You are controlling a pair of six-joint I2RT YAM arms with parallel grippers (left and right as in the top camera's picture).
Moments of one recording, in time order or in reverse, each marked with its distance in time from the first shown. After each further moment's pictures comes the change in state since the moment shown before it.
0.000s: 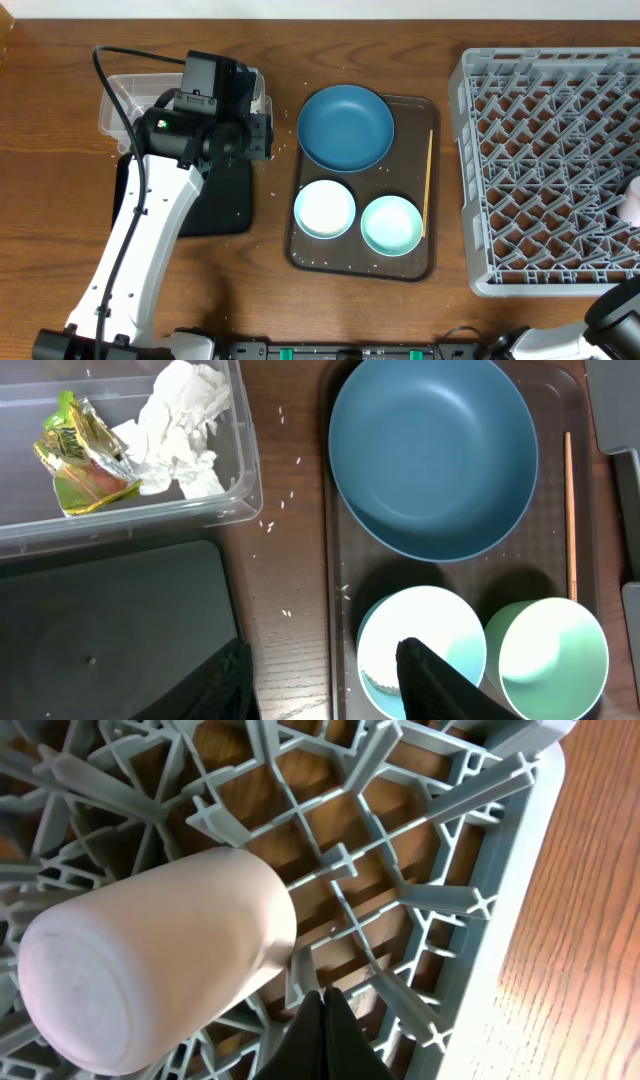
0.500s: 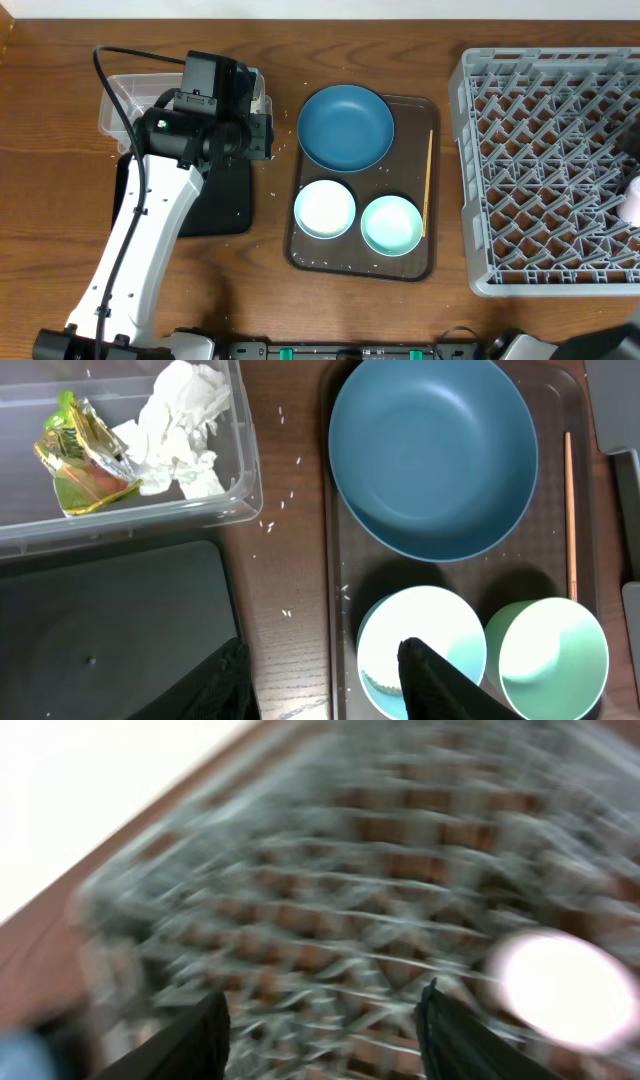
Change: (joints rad) left arm 0.000 0.000 0.000 0.000 0.000 0.001; right arm 0.185 -0.287 -0.002 0.106 -0.560 -0.263
